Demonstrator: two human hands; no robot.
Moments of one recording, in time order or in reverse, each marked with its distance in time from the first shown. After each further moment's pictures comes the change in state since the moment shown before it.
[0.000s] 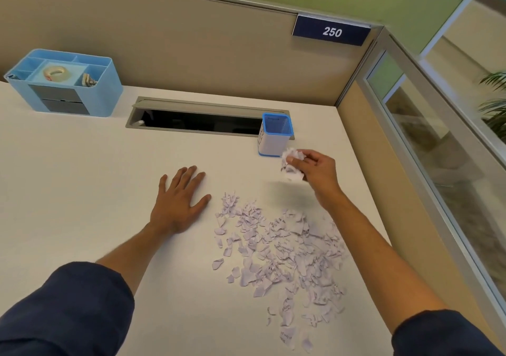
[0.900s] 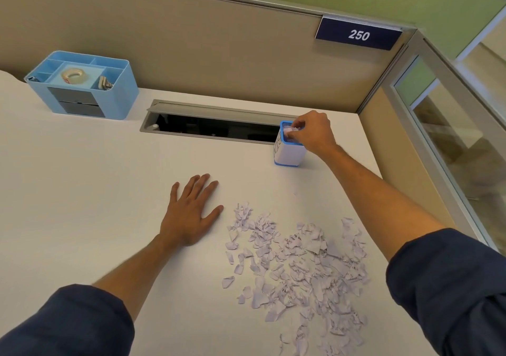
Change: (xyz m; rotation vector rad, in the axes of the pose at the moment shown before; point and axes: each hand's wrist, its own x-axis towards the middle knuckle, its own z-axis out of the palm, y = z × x) left_hand 0.002 0.000 0.001 0.028 -0.008 -0.016; right_hand 0.136 -0.036 0.052 -0.975 -0.032 -0.273
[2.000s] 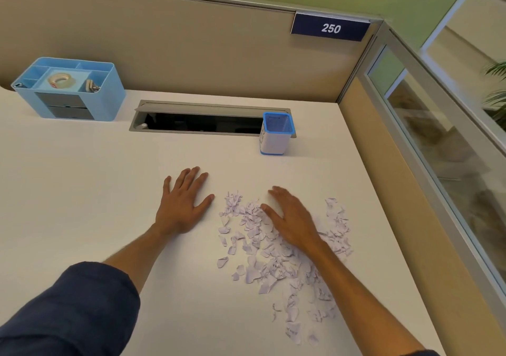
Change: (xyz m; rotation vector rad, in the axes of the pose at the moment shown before) left_hand -0.002 0.001 -0.001 -0.019 0.020 0.013; right_hand -0.217 0.045 0.063 0.018 -0.199 -0.080
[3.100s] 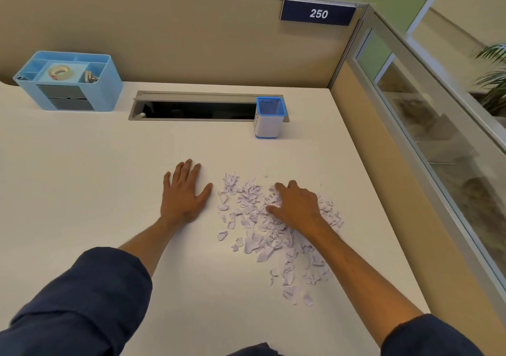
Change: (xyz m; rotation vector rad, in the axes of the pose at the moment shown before) left_hand -0.028 0.016 0.005 -0.011 0.048 -0.105; right_hand -0.032 -0.016 -0.018 -0.473 -0.099 0.120
